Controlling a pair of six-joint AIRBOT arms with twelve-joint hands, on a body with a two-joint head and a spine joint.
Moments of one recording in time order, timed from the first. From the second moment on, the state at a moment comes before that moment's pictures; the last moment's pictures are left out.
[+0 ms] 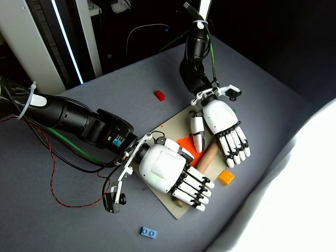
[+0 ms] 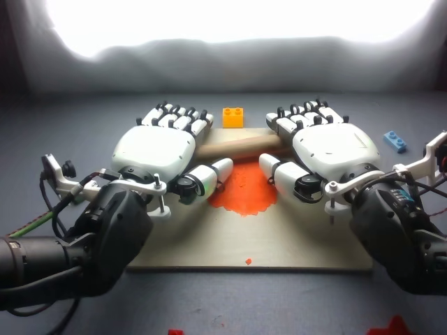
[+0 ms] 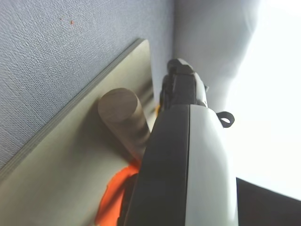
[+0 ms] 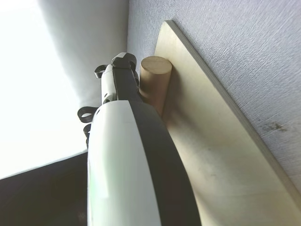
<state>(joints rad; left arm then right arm) 0.65 -1.47 1.42 -0.76 -0.85 1.58 -0.63 -1.55 1.40 0.84 0.87 -1.50</state>
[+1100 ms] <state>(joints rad) 0.63 -1.47 1.41 -0.81 -0.85 1.57 -0.64 -1.53 1.39 0.84 0.85 -1.52</state>
